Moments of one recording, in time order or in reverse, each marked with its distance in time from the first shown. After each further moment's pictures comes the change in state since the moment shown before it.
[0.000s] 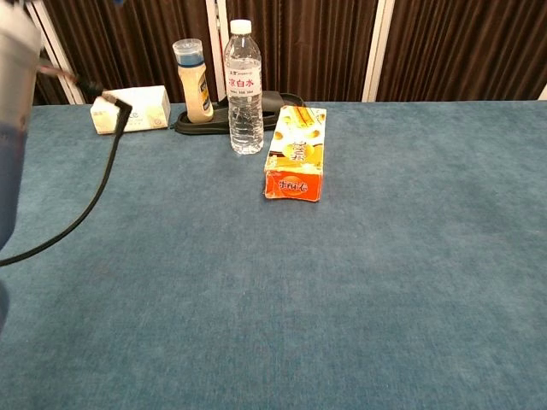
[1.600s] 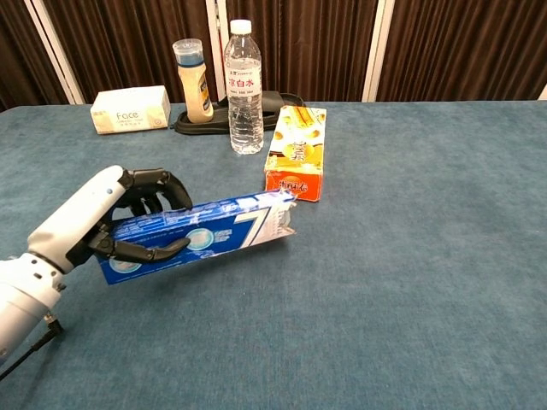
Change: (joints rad) left arm 0.266 -0.116 0.326 0.467 -0.105 -0.333 -0.036; right arm -0.054 -0.023 -0.029 -0.155 -0.018 -0.002 -0.068
